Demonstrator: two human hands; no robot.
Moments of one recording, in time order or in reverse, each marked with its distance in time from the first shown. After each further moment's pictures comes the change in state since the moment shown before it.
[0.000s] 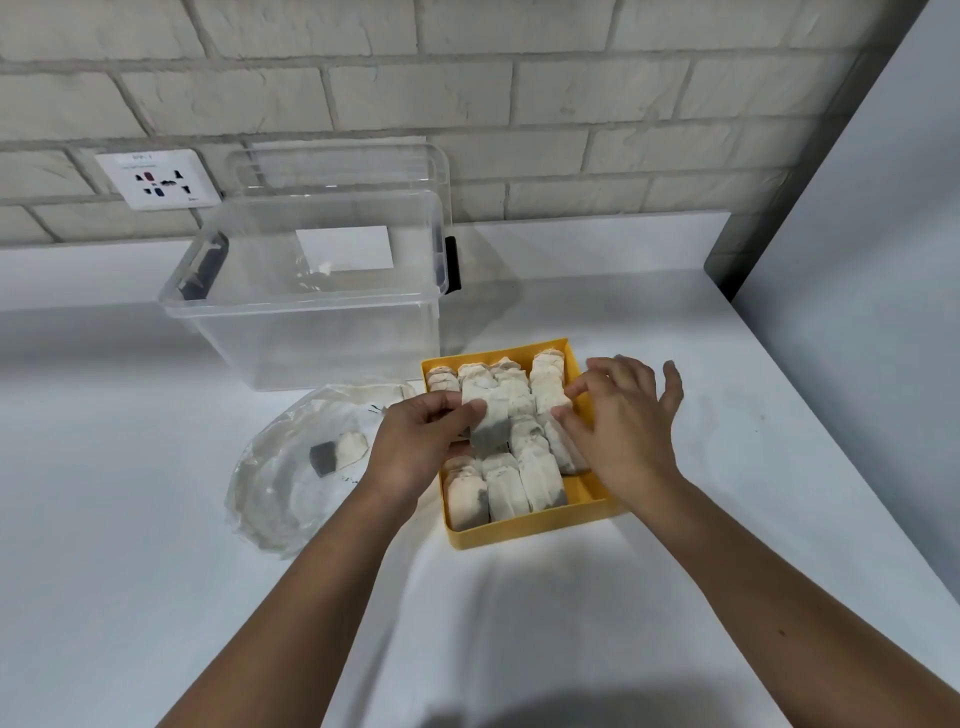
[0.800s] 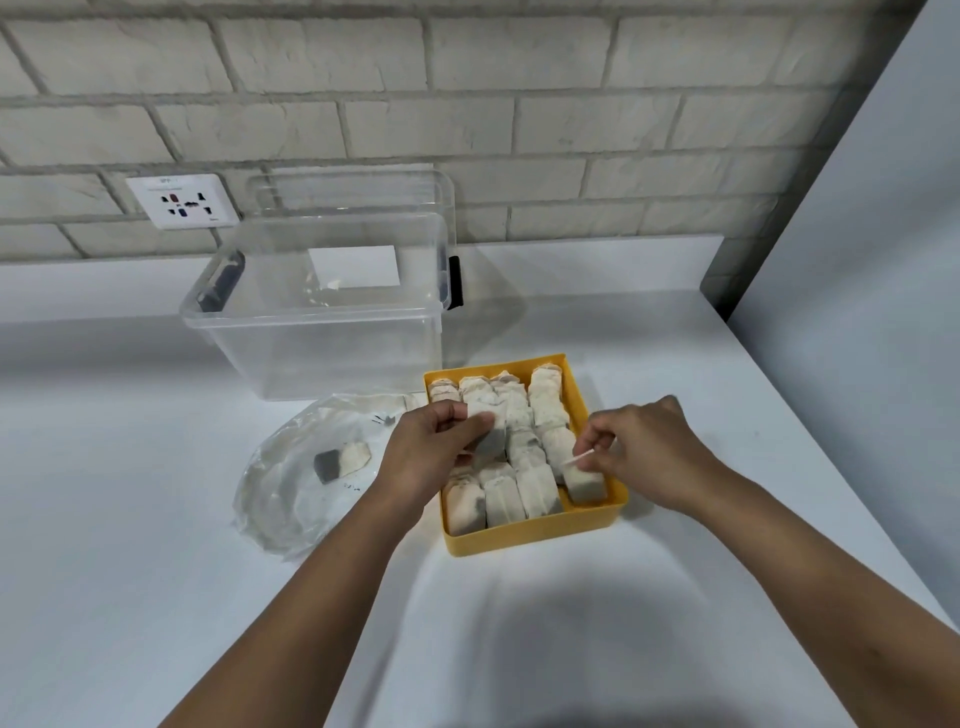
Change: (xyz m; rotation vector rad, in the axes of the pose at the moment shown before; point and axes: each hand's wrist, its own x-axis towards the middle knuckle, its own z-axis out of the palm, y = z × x) left_hand -0.003 0.002 0.006 0.076 -0.010 0.033; right_hand -0.002 0.020 -0.052 0.137 -0.378 -0.154
